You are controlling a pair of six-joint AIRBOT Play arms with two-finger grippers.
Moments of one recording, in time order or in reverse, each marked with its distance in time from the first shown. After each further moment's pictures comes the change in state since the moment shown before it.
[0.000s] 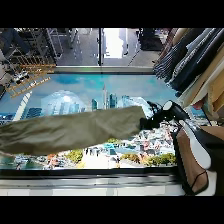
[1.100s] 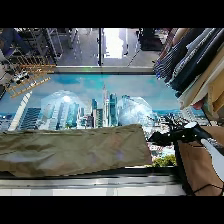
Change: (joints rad) left arm -0.086 0.124 0.166 -0.362 -0.140 0.166; right arm -0.287 0.174 -0.439 0.306 -0.045 -0.361
